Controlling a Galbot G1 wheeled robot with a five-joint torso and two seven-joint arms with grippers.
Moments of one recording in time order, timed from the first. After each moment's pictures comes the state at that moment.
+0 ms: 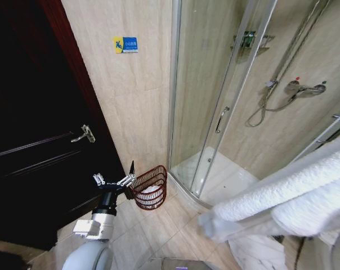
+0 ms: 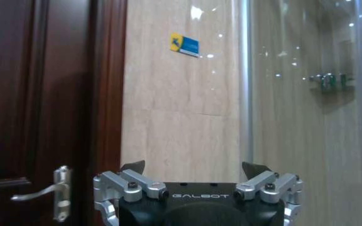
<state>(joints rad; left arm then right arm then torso) 1.83 -1.55 -0.55 -2.50 -0.03 -0.04 -0.01 -1.44 0.81 1.64 2.50 0.77 0.26 0.16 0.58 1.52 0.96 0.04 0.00</state>
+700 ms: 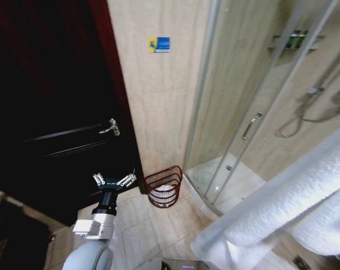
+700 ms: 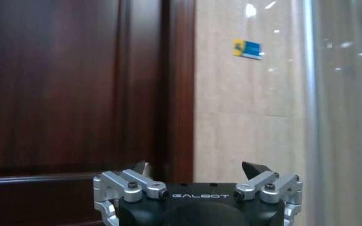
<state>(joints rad) 1.83 -1.55 -0.55 -2.50 -0.03 -0.04 -0.01 -1.39 0.78 1.56 2.50 0.77 0.29 0.14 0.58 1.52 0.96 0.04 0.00</state>
